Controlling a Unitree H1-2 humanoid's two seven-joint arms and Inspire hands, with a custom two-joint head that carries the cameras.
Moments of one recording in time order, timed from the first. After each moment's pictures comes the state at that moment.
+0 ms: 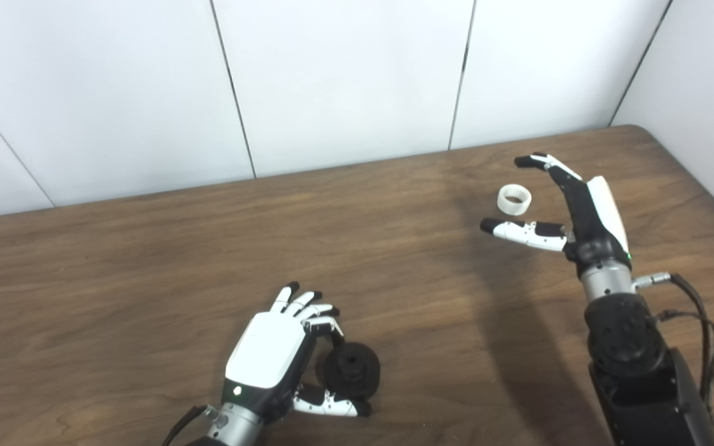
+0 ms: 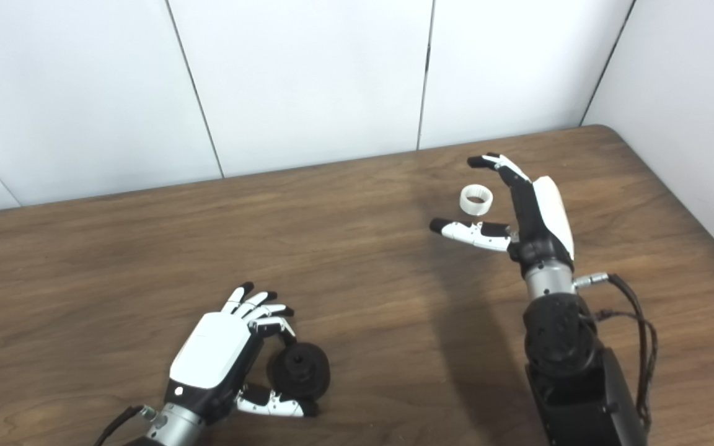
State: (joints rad) left arm -0.04 0.21 -0.49 -0.17 1.02 -0.03 -0.05; right arm -0.12 -0.32 -0.05 -0.38 -0.50 0.47 -0.04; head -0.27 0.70
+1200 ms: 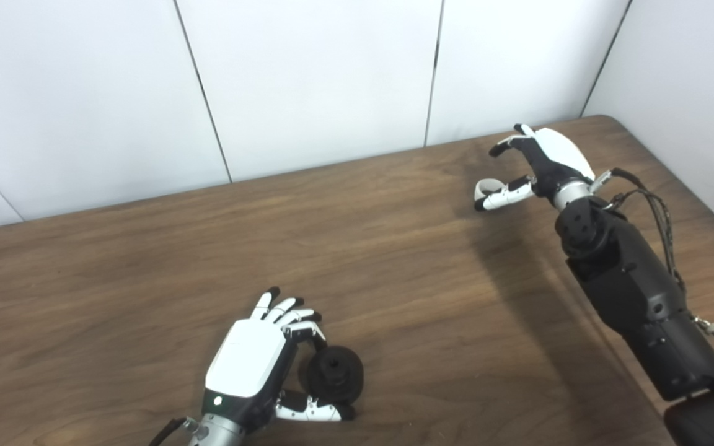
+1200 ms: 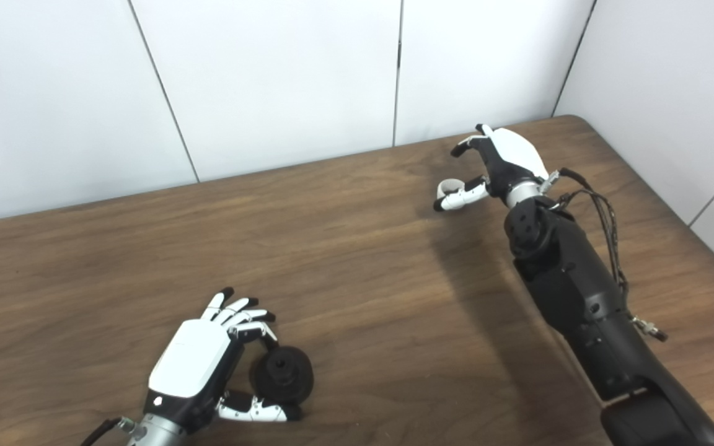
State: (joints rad) left arm -0.03 0.22 -0.47 -0.18 1.01 -0.05 -0.06; right arm -0.45 -0.53 0.09 0.14 -0.64 0.47 0.16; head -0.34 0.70
